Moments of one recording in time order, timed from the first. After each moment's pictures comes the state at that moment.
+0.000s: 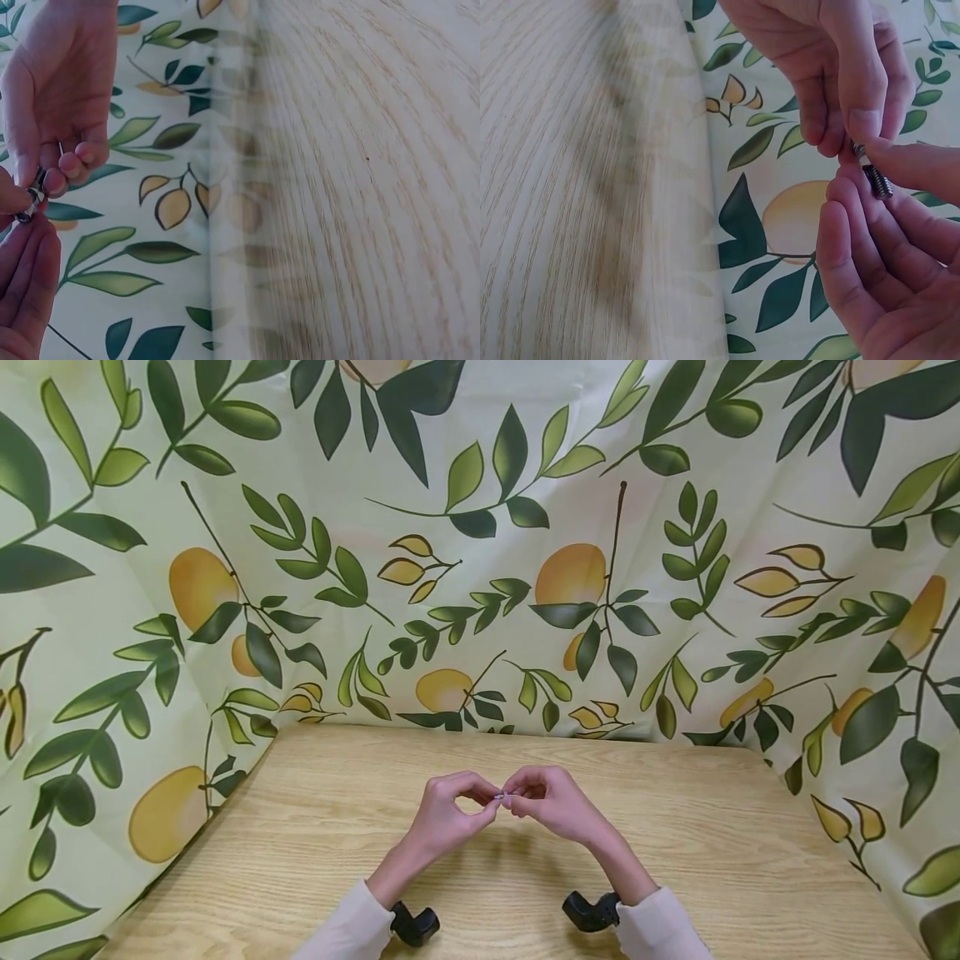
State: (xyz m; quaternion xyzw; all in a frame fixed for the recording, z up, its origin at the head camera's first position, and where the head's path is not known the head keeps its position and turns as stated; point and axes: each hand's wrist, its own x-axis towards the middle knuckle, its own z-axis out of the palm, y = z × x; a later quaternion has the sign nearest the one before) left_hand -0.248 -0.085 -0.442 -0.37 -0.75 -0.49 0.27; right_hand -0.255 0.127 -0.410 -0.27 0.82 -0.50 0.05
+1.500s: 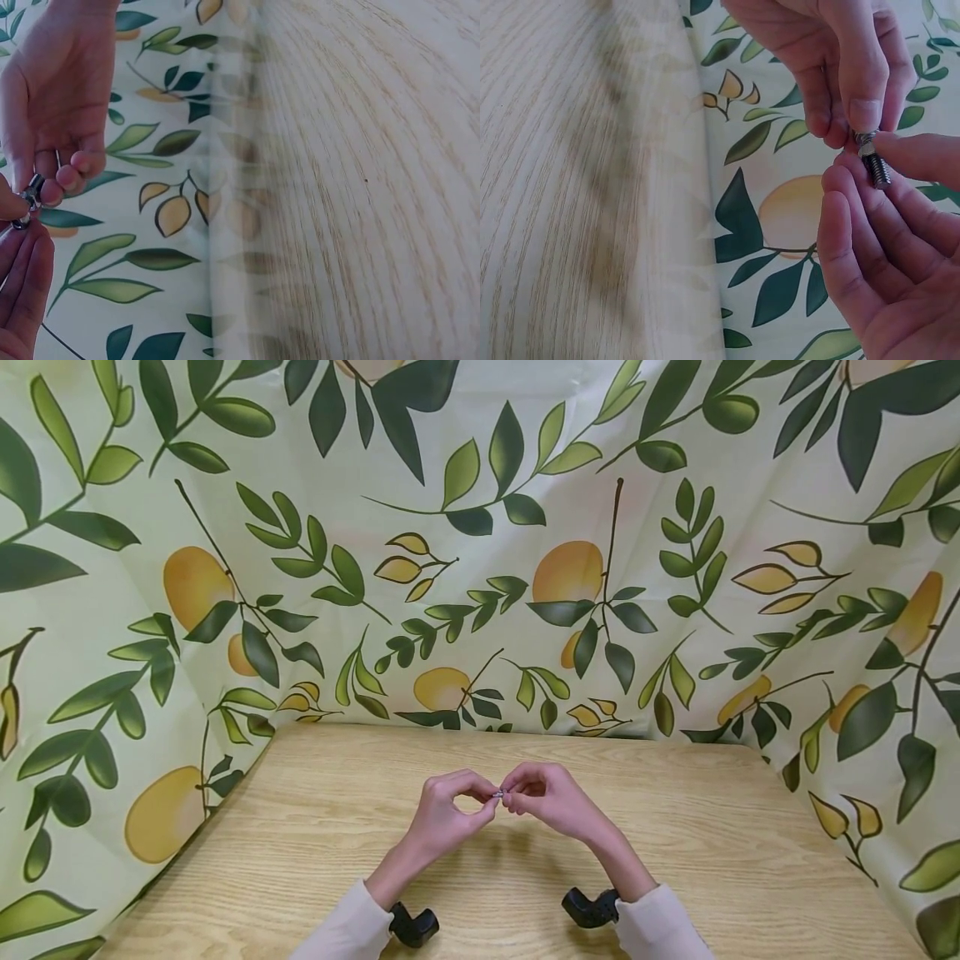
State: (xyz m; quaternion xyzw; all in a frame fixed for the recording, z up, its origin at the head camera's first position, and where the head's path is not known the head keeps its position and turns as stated) left_hand -0.248 -0.083 -0.443 -0.38 -0.73 -0.48 0.29; right_hand -0.257 0.130 -0.410 -0.28 0.81 -0.51 0.05
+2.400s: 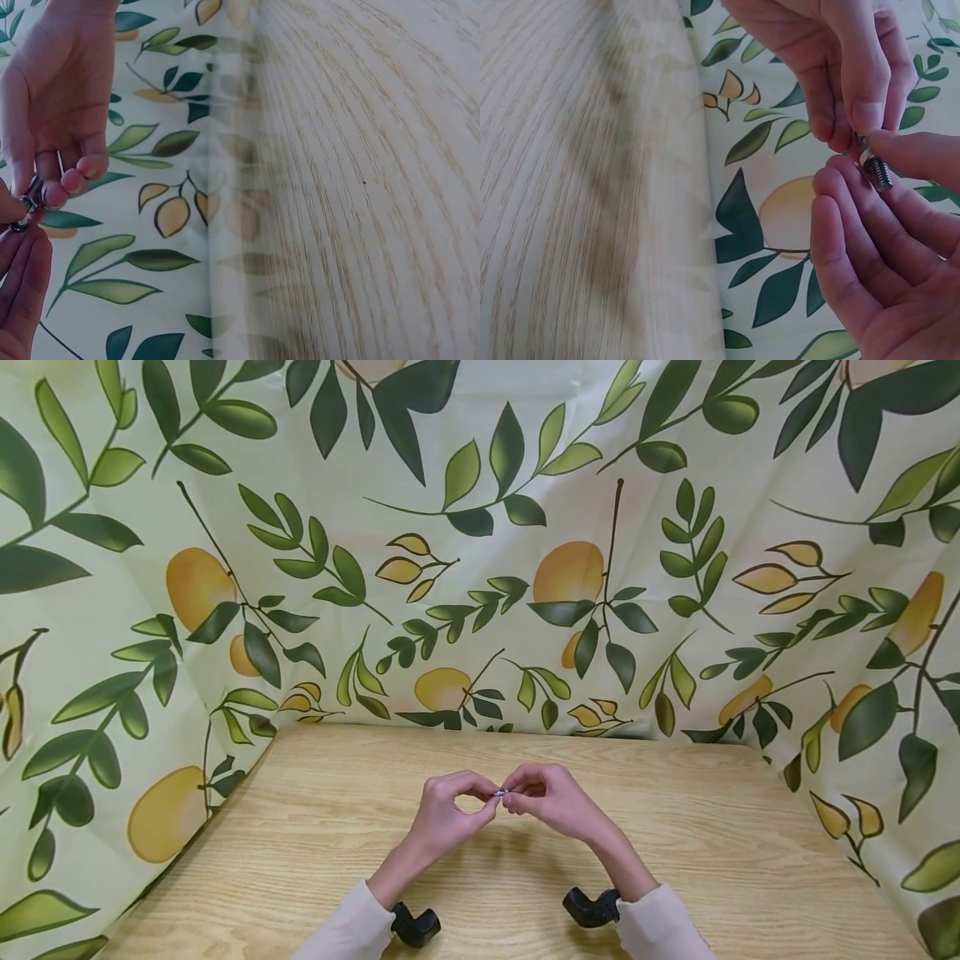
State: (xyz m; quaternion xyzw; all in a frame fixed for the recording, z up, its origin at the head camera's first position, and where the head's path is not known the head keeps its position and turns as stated) left_hand -0.246 -0.082 -0.441 -0.38 -0.74 -0.48 0.30; right_hand -0.257 0.129 -0.411 -0.29 0.81 -0.51 0.06
